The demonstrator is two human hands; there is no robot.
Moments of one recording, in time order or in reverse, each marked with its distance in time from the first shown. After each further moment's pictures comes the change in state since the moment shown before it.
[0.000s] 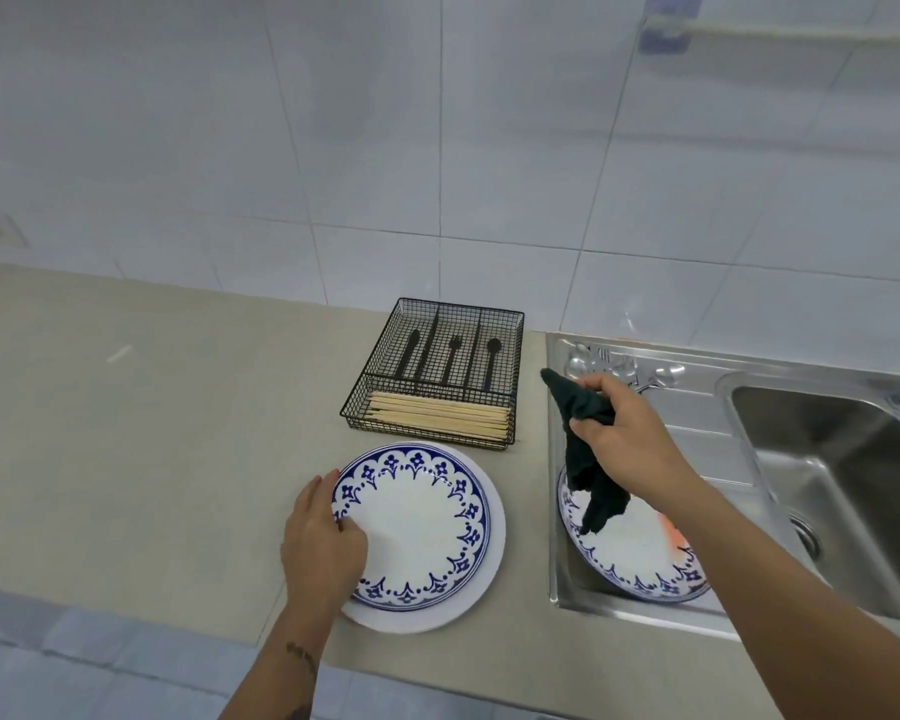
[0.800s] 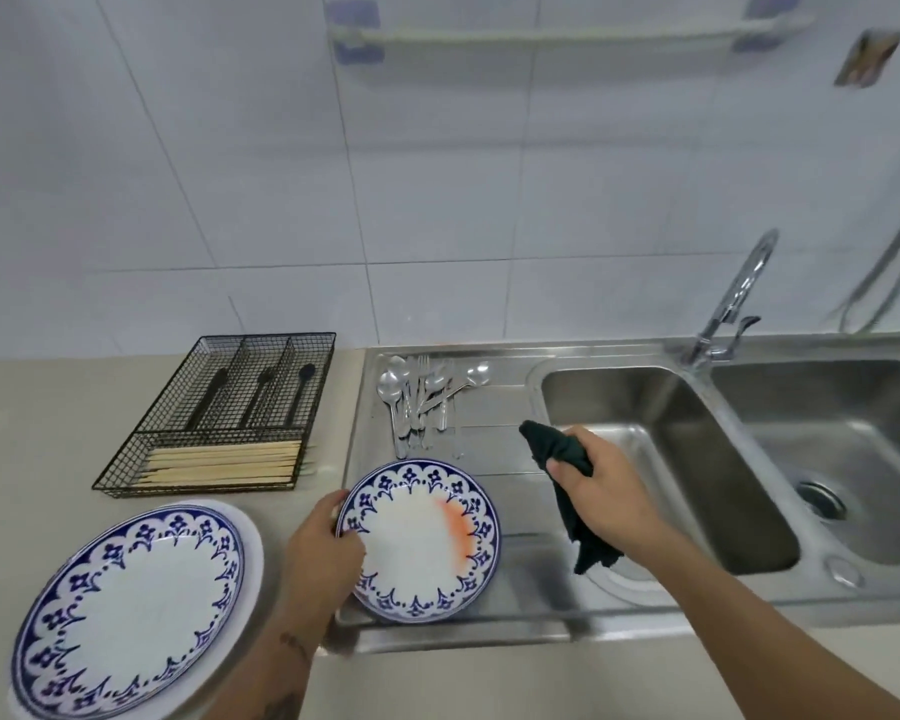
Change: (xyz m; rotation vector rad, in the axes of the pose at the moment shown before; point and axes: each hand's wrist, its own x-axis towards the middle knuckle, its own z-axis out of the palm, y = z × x) left_hand -0.082 0.159 0.187 -0.092 -0.353 -0.070; right_hand -0.037 0.158 -0.199 -0.025 0.130 0.146
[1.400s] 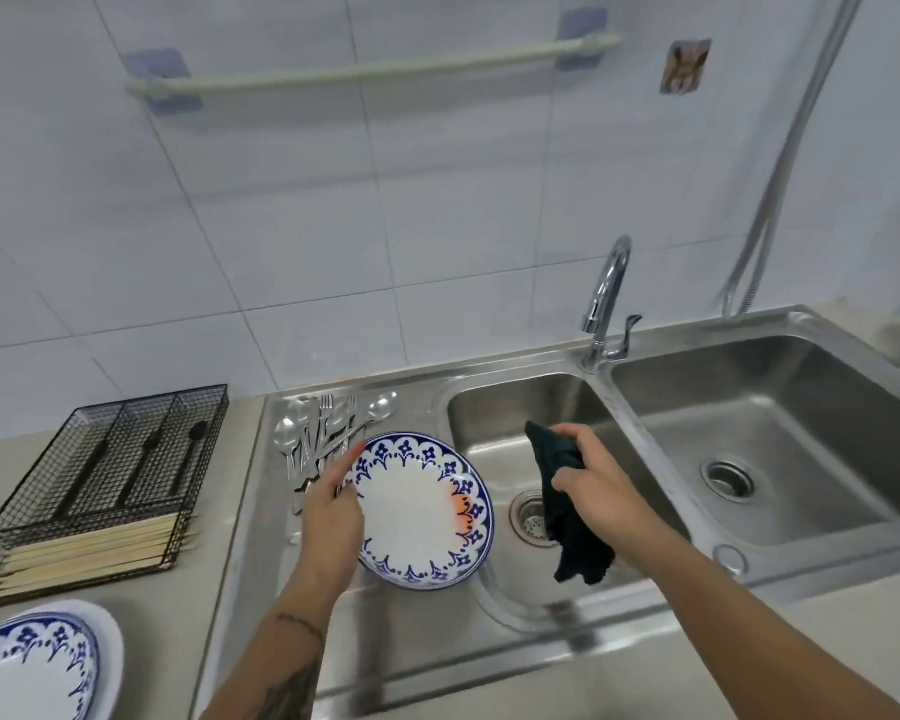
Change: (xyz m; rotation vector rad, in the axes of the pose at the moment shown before) left_hand -0.017 0.135 0.118 -0.427 -0.111 0.151; right_hand 0.008 0.054 -0.117 0.257 0.021 0.208
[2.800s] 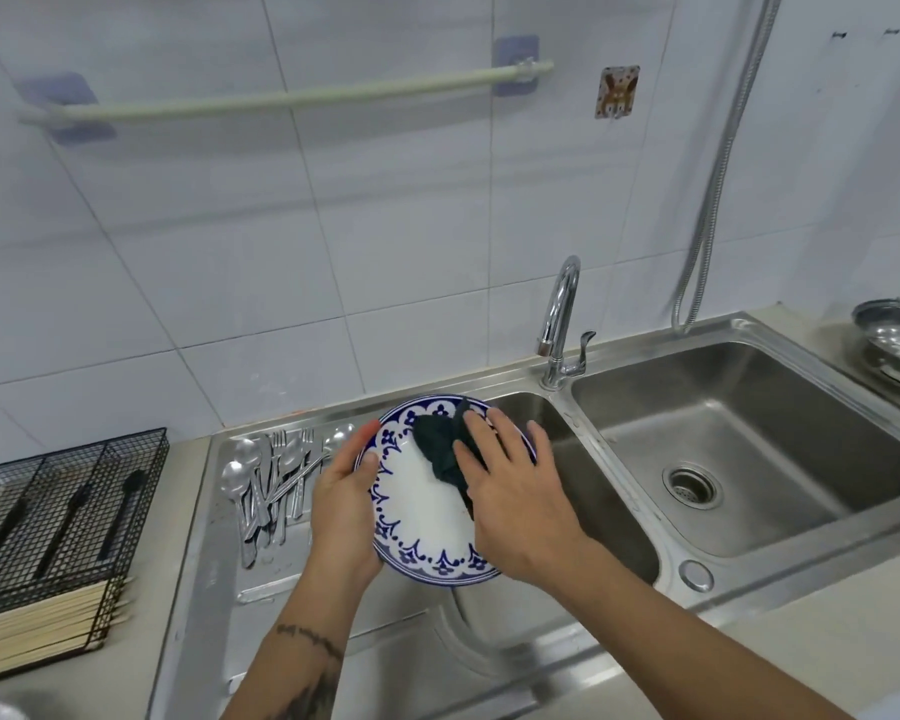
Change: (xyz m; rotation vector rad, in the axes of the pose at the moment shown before) left_hand -0.007 0.060 0.073 -0.429 -0.173 -0.103; right_hand 0.027 -0.009 0.028 -1.226 0.180 -0.526
